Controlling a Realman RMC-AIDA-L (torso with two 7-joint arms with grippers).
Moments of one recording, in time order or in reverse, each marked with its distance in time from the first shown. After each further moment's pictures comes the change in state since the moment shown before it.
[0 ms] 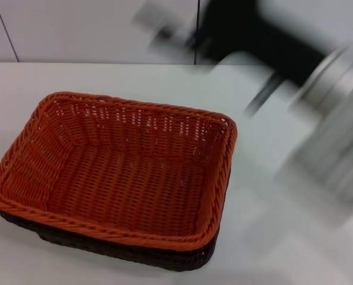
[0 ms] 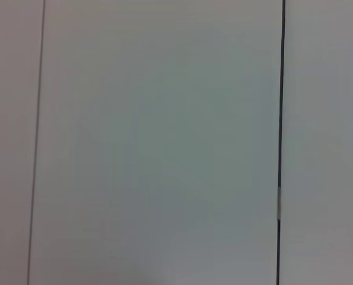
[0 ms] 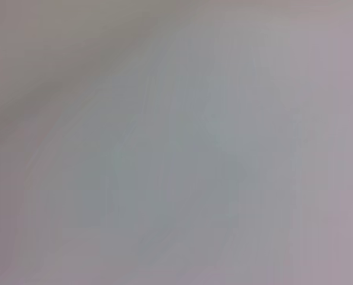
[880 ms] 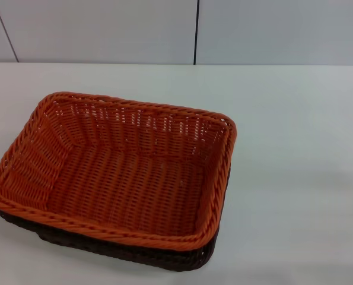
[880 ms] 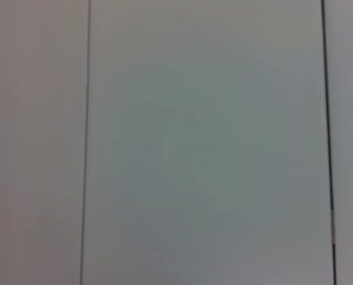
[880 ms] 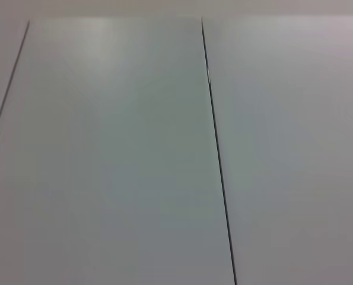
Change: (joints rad) left arm 0.002 0.004 -0.075 0.042 -0.005 0.054 0.007; right arm 0.253 0.006 0.582 1.589 1.187 -1.404 -0.314
